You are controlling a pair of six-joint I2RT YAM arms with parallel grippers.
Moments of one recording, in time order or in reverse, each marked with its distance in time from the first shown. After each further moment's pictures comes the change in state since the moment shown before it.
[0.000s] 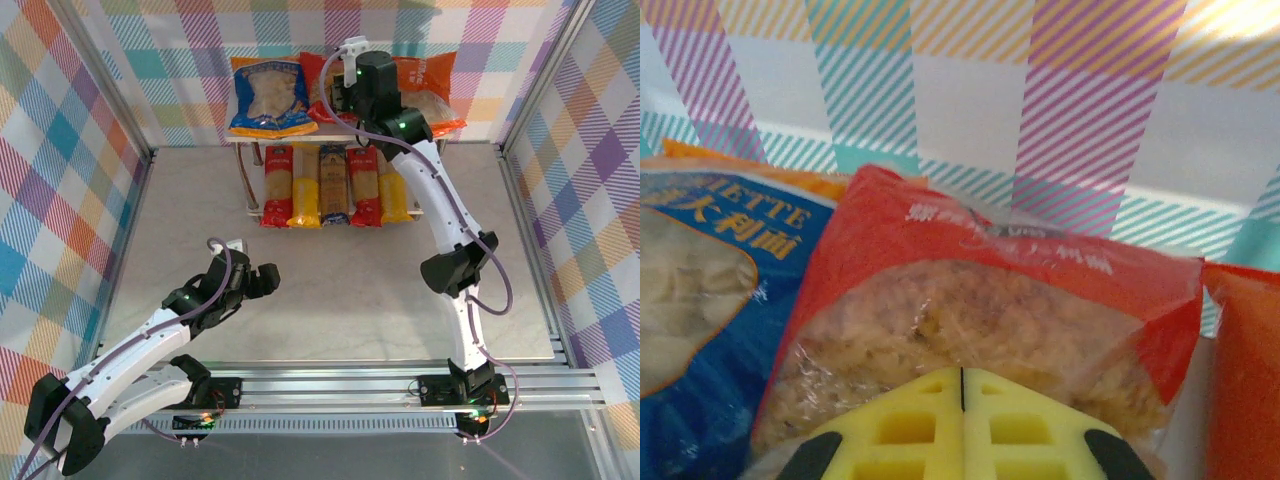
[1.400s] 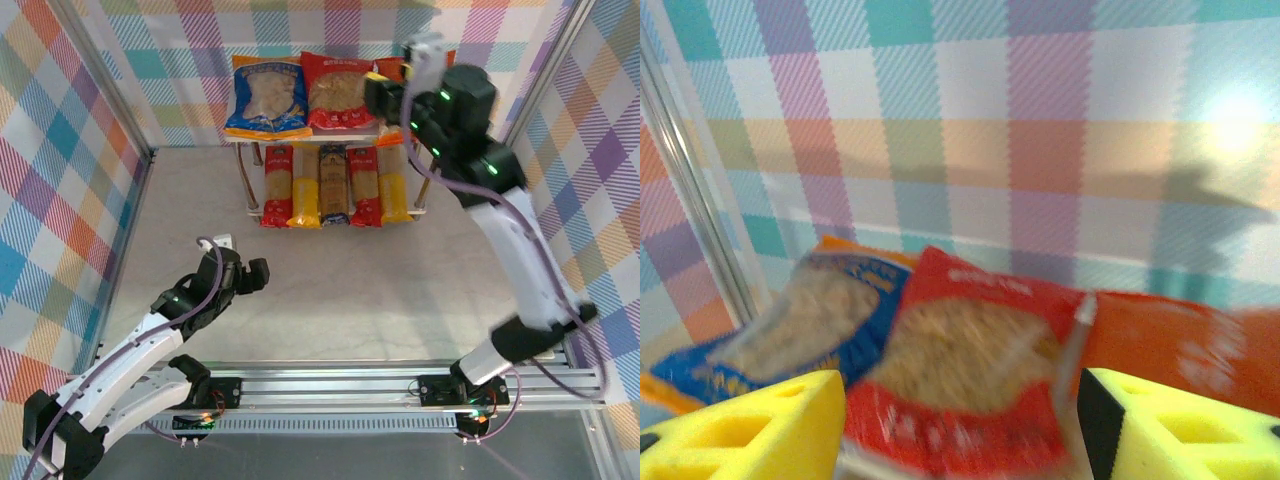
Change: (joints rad) left arm 0.039 -0.074 0.051 -0.078 -0.136 0.122; right arm 0.000 -0.732 -0.652 0.132 -0.050 0.042
